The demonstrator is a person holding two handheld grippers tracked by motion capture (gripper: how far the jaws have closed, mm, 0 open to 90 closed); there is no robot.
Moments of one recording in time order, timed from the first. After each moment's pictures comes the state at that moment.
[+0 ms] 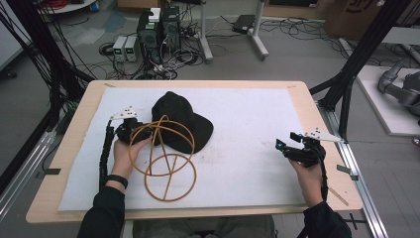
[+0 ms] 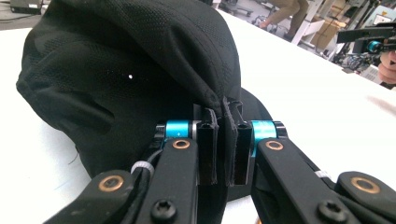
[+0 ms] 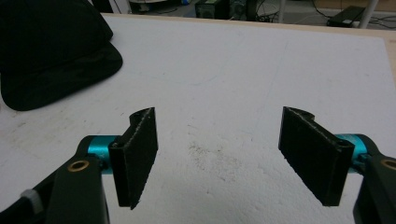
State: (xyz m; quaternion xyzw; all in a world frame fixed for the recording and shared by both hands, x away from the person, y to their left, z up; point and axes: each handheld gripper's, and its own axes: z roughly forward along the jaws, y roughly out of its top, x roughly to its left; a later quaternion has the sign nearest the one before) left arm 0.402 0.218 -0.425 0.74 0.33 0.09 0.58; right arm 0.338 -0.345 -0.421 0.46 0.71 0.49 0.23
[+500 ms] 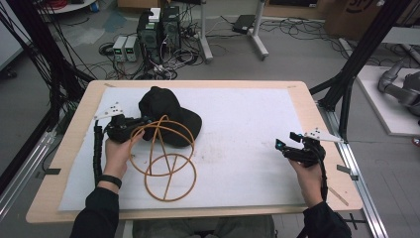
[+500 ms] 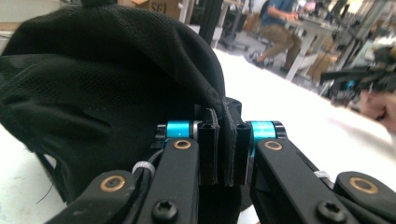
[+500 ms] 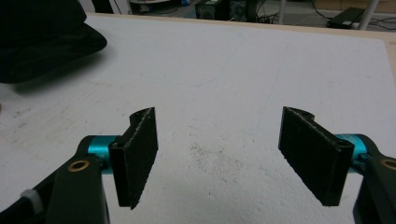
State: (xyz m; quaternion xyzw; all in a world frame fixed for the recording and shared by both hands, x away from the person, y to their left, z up) left arm 0.390 0.240 -0.399 0.69 0.33 0.11 0.63; right arm 0.338 -0.344 -0.420 0.45 0.71 0.49 0.23
